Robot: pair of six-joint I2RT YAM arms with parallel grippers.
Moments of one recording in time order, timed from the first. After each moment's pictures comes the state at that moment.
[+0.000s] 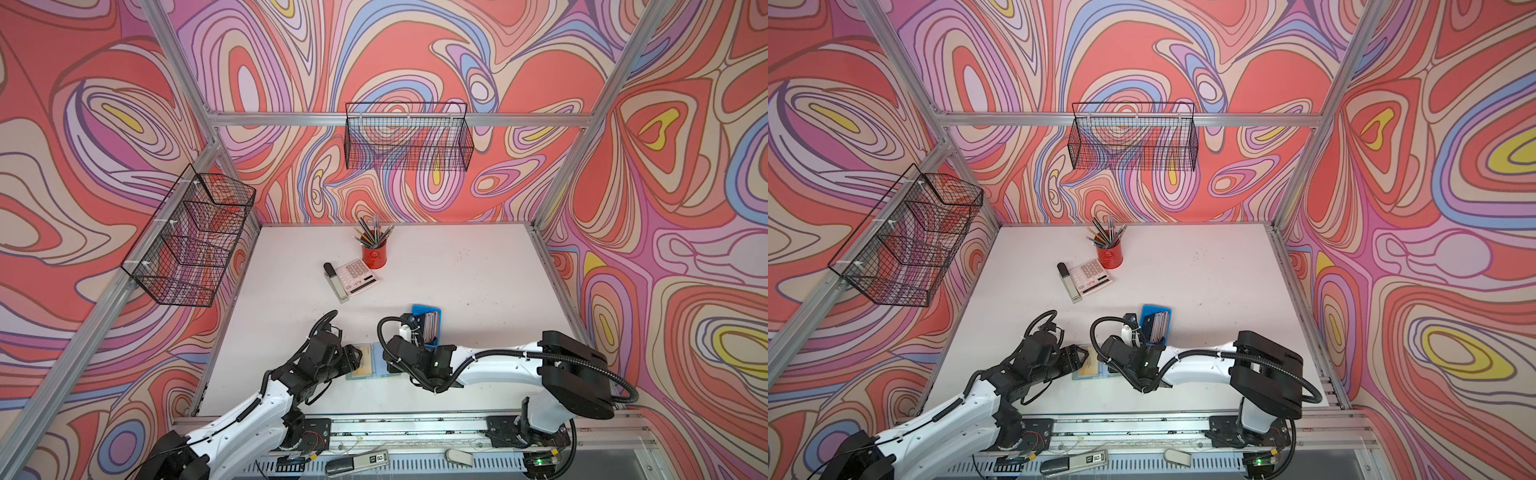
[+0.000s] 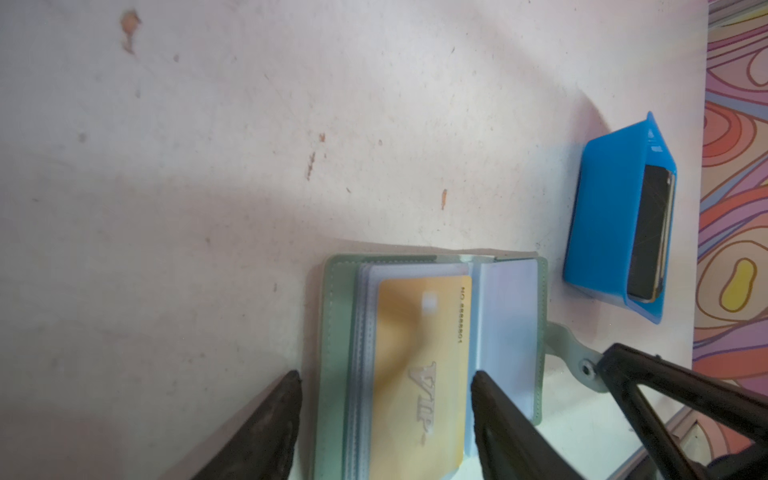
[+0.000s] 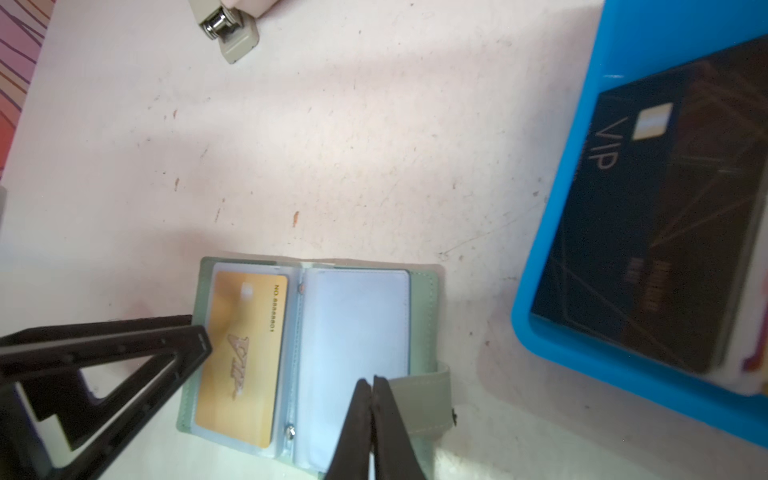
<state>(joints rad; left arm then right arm) -0.57 0.84 0.22 -0.21 0.10 -0.92 1.21 1.64 0.87 -0.14 0.38 1.05</state>
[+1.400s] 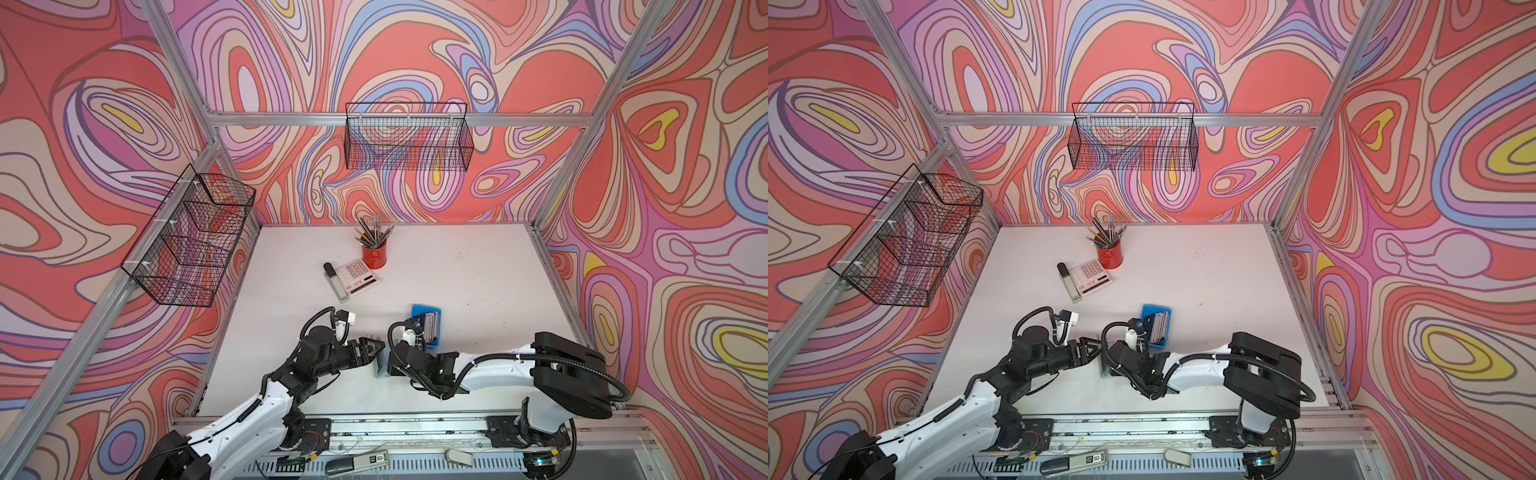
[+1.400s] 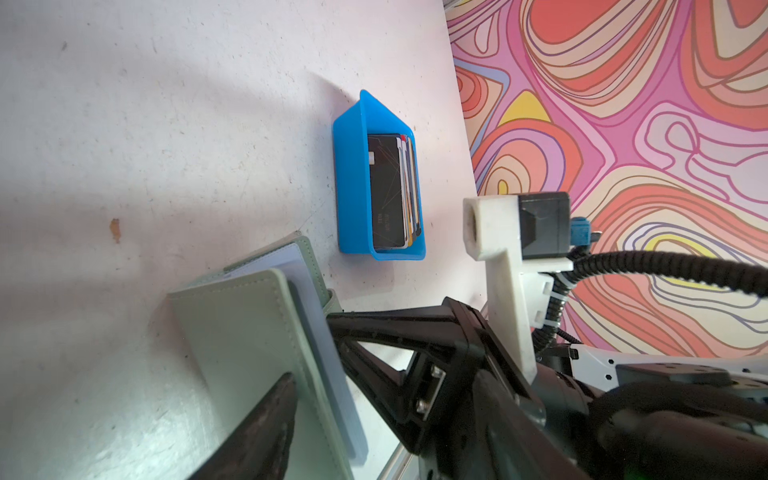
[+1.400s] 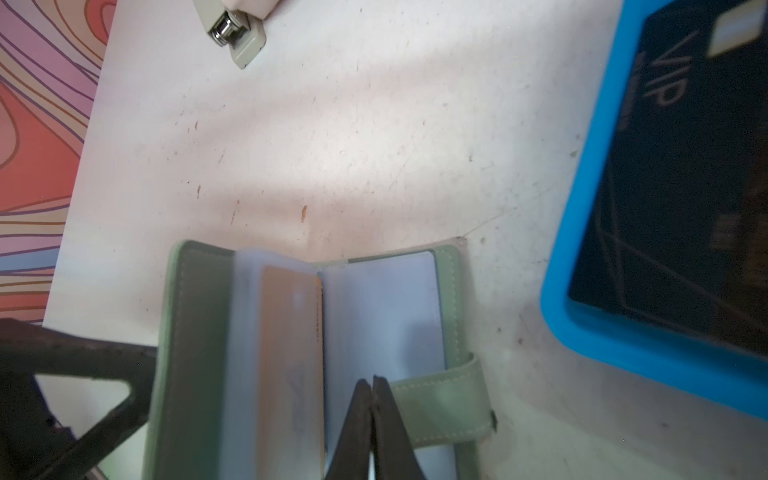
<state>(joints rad) -0.58 0.83 0.20 0.18 0.47 -0.94 1.20 1.63 0.73 0.08 0.37 1.12</state>
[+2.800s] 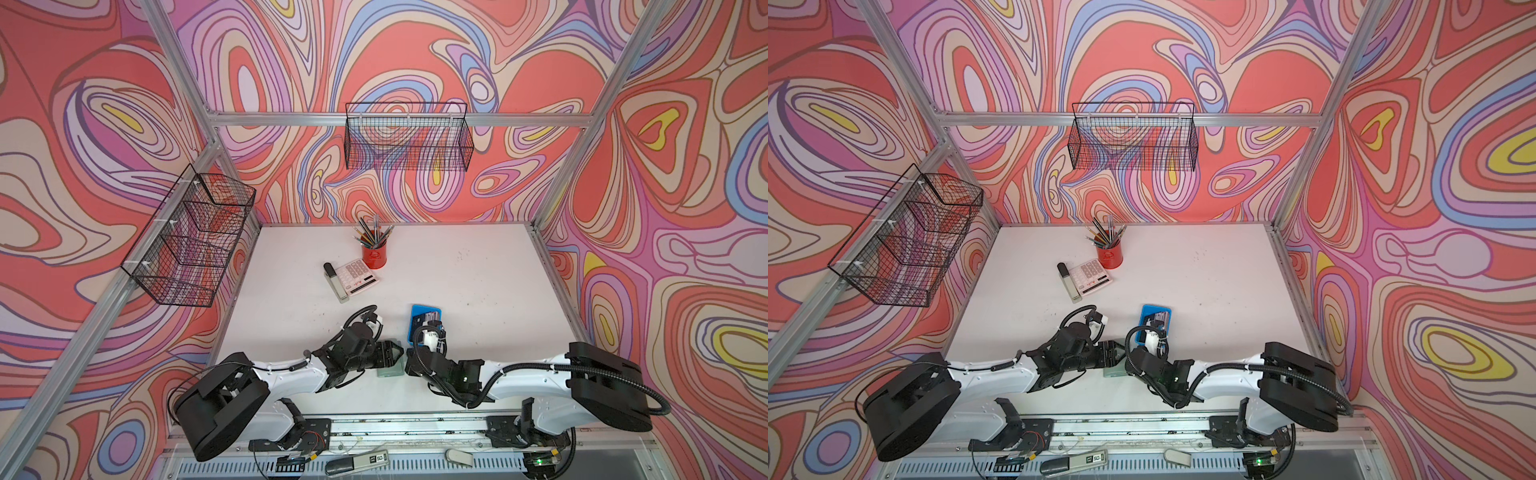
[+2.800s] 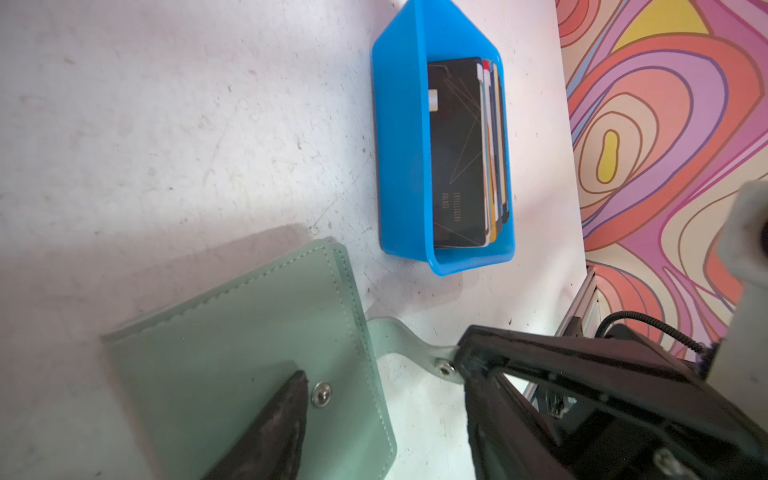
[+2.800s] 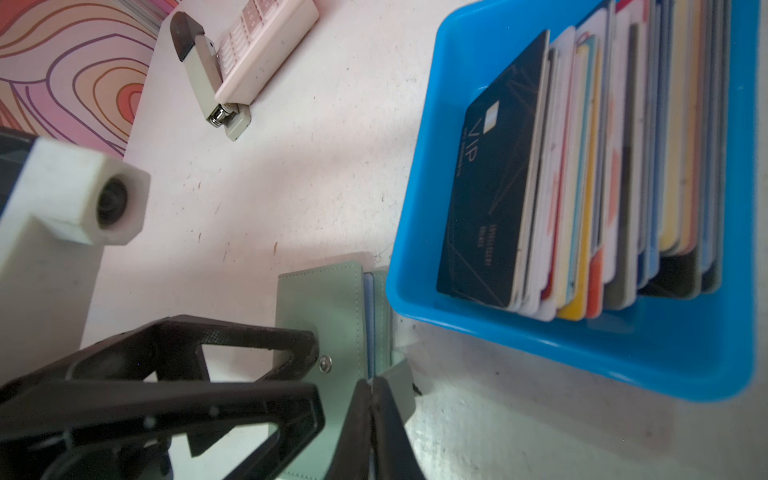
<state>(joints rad) -0.81 1.32 0.35 0.31 0.22 -0.89 1.20 1.44 0.55 0.13 0.47 1.16</state>
